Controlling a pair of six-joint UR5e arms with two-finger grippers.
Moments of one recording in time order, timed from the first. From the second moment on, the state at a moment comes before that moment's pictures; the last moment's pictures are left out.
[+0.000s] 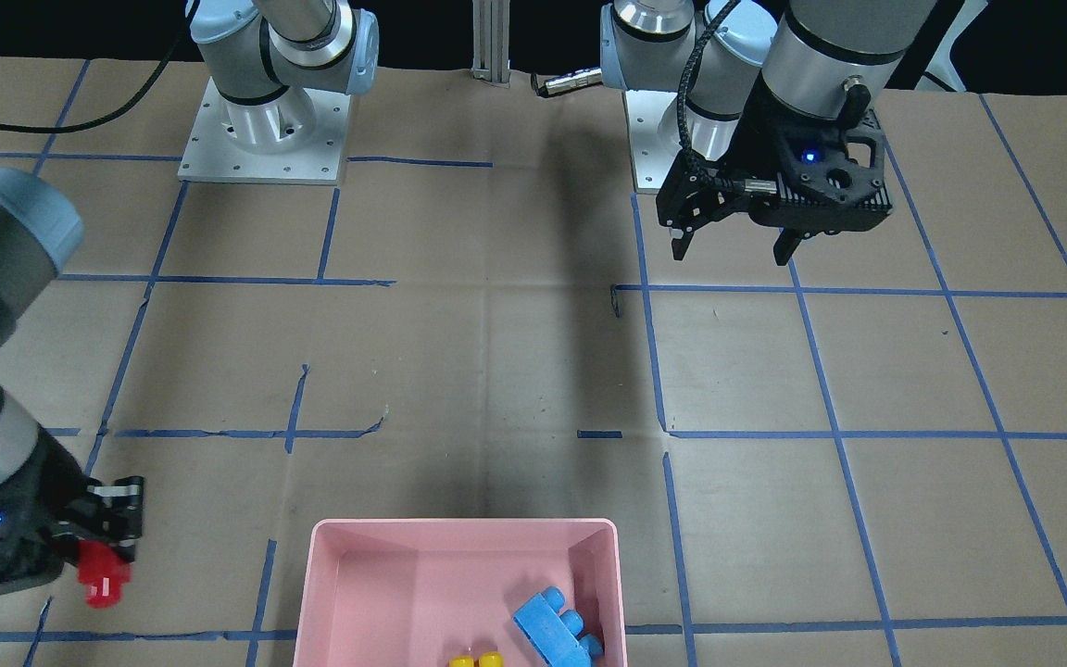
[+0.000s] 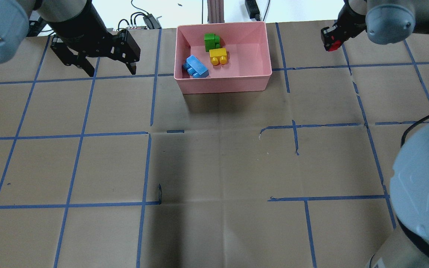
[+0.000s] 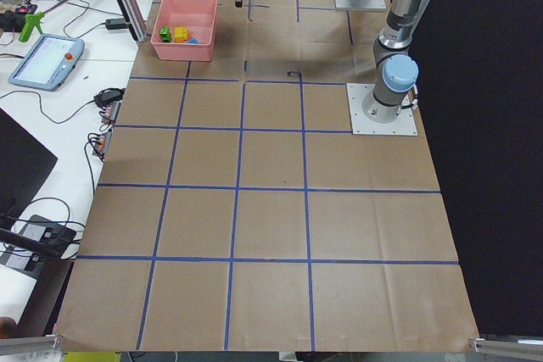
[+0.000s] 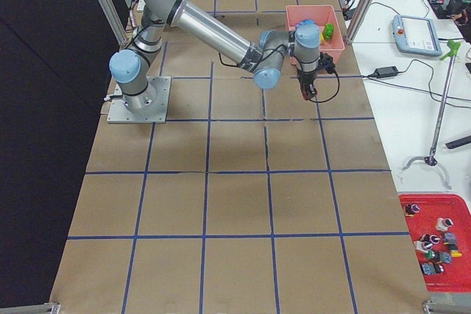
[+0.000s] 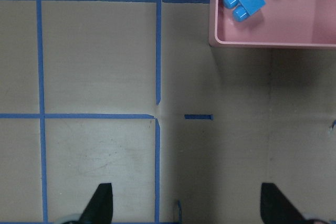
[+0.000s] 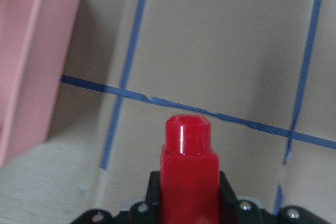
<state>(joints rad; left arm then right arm) -1.61 -1.61 -1.50 -1.55 1.55 0.00 1.46 -1.07 1.32 -2.02 -1.51 -0.34</state>
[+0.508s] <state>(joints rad) -1.57 -1.58 -1.58 -1.45 1.55 0.08 1.68 -0.95 1.16 -2.03 -1.36 0.03</state>
